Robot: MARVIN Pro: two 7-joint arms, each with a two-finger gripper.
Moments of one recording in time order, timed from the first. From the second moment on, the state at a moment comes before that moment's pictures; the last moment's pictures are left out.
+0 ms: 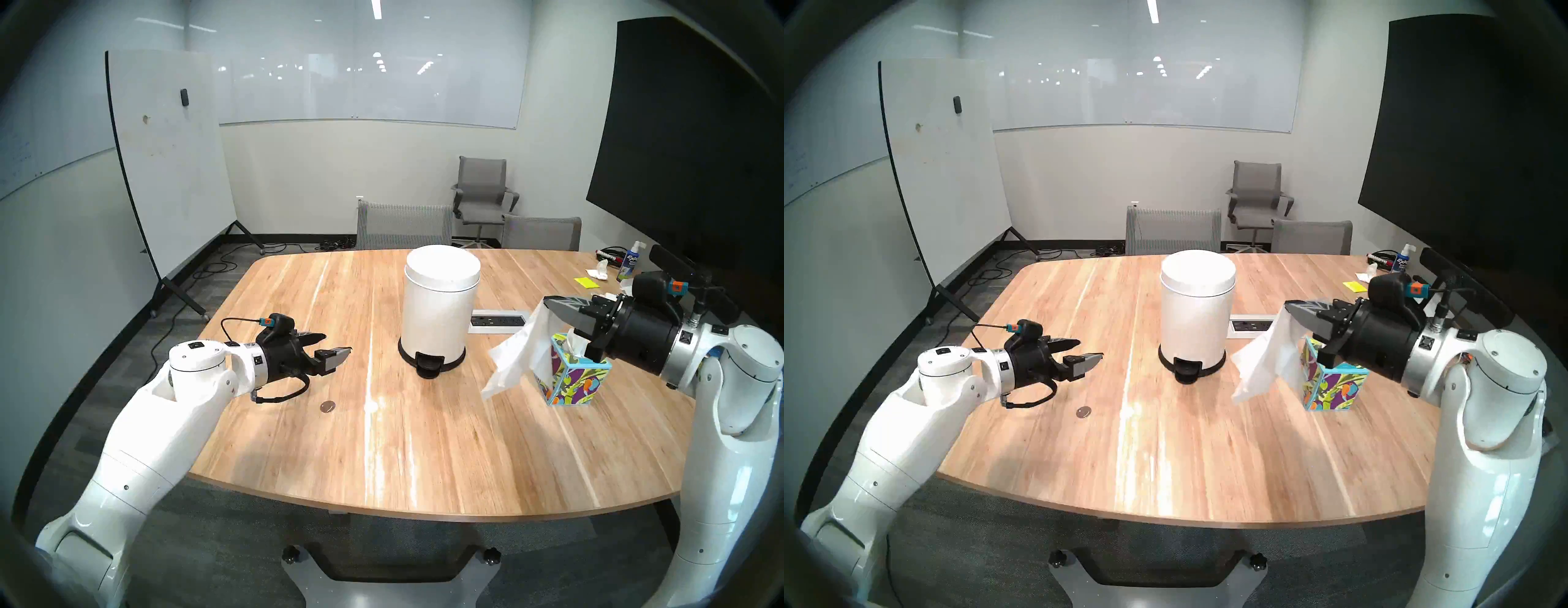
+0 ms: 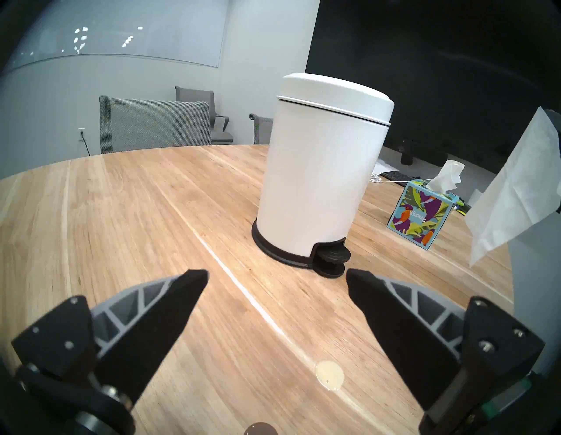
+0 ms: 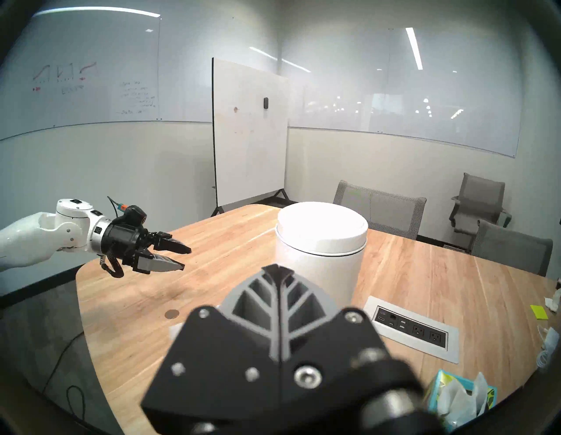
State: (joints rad) left arm 1.40 -0.97 -1.38 -1.62 -0.62 0.45 -0.55; right arm -1.65 -1.29 2.06 -2.33 0.18 0.81 1.02
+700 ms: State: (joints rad) left arm 1.40 -0.97 -1.38 -1.62 -0.62 0.45 -0.55; right arm -1.64 -1.31 1.90 -2.29 0.16 0.79 0.98
